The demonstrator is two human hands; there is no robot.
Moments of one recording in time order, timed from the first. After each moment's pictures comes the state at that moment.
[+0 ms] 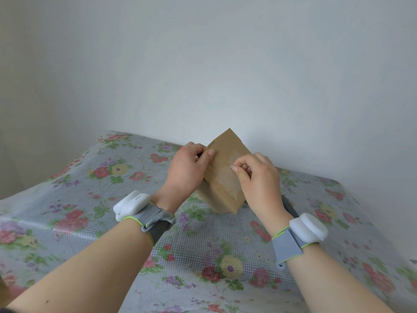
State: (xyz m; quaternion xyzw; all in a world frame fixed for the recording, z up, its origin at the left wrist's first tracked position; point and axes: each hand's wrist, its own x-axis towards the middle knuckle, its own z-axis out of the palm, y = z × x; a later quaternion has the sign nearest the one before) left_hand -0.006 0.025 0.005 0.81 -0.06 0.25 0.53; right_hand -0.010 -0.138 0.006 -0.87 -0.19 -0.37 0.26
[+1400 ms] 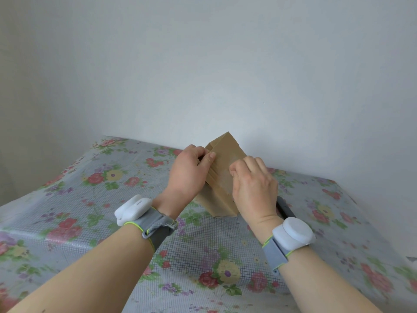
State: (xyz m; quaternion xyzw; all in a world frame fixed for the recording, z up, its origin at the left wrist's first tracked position) left_hand -0.007 0.011 0.013 0.82 -0.05 0.26 0.51; right_hand -0.015 -0.134 0.000 -0.86 -0.16 -0.48 0.04
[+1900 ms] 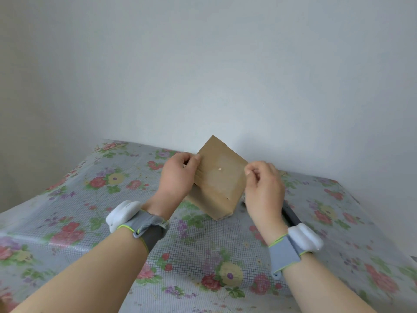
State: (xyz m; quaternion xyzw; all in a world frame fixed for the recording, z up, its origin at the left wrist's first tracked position) left_hand 0.000 0.030 0.001 0.79 0.01 0.21 0.58; right_hand -0.005 -0.146 -0.010 -0.85 -0.06 -0.41 0.33
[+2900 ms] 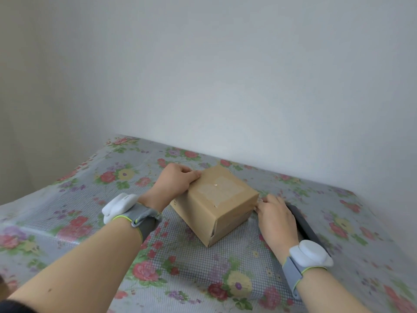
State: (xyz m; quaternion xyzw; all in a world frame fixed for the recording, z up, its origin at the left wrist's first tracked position) left_hand 0.017 0.066 -0.015 0.83 0.07 0.06 0.55; right_hand 0.018 -0.184 -0.067 -0.98 -0.07 -0.18 0.00
